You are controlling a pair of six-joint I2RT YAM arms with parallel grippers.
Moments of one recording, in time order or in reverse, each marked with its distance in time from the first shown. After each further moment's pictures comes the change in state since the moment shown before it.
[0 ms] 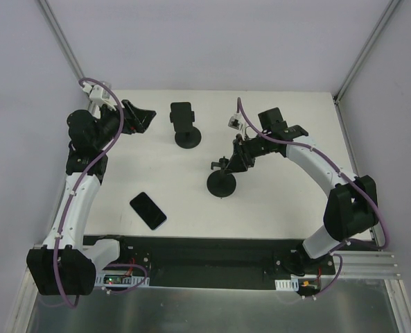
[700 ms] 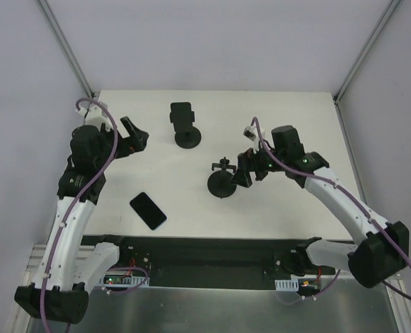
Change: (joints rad) left arm -0.129 -0.141 0.072 -0.498 -0.432 0.019; right arm 0.031 -0.290 -0.180 0.088 0.332 0.216
